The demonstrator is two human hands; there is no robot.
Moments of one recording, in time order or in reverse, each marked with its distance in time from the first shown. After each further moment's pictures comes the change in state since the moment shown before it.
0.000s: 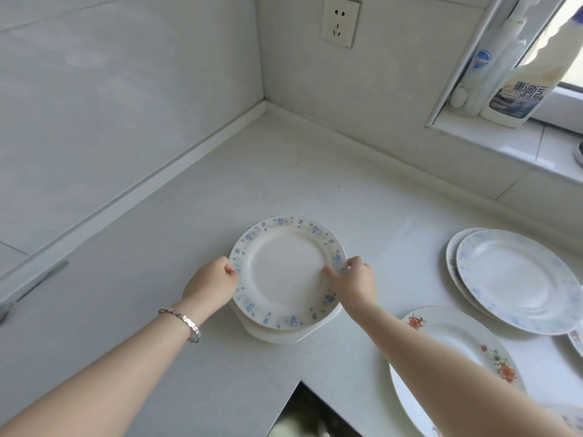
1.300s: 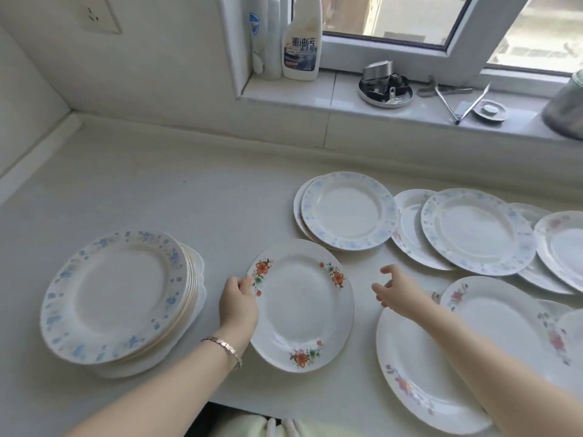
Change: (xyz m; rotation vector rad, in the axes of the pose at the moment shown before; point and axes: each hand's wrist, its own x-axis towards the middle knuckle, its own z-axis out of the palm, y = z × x) left_hand -0.088 0.158 0.227 -0.348 -0.054 0.135; right_hand -0.041 0.236 -0.236 -0.092 0.006 0.358
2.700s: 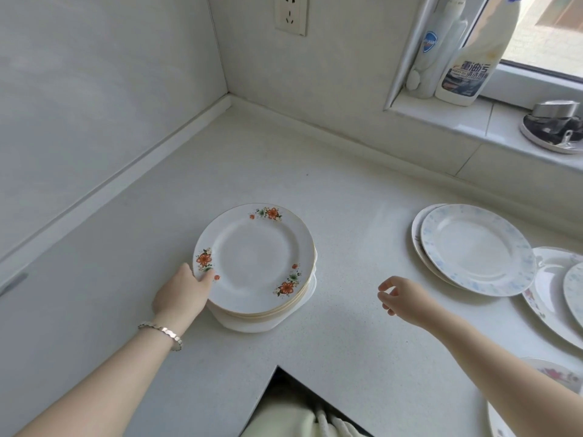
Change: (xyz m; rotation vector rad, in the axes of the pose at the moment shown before) left_hand 0.059 -0.109 -0.244 0.534 0.272 -0.176; right_hand -0.020 -0.146 0.107 -0.289 -0.209 -0.338
